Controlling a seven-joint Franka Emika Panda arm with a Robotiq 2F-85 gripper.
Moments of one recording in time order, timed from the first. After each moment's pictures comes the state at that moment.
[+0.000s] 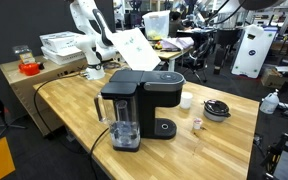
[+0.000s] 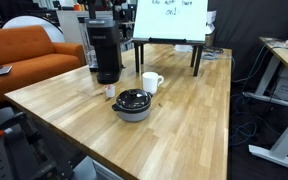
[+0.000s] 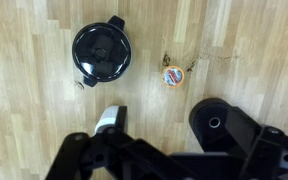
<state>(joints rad) 0.06 -0.13 0.00 -2.29 0.01 2.14 -0.24</state>
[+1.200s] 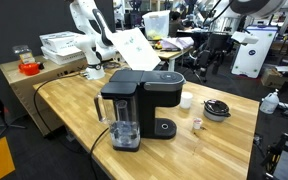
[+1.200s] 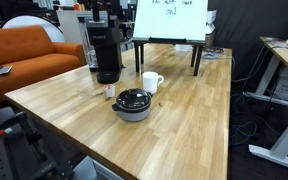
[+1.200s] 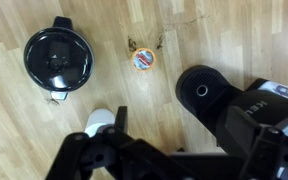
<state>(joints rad) 0.06 -0.07 0.01 -2.29 0.20 2.24 -0.02</state>
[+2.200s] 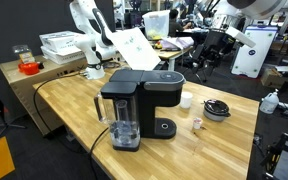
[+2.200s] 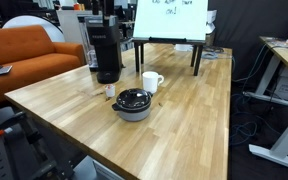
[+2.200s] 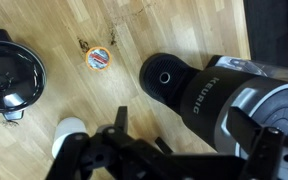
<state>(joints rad) 0.06 -0.07 0.01 -2.29 0.46 2.27 -0.03</state>
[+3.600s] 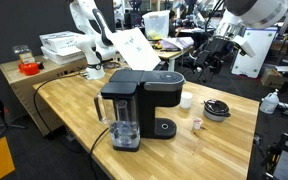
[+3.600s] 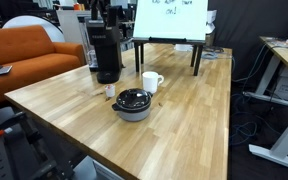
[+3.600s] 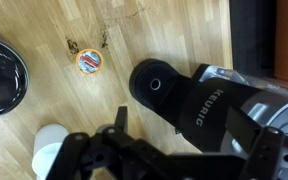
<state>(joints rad) 0.05 -0.05 -0.02 -2.34 0.63 2.28 -0.30</state>
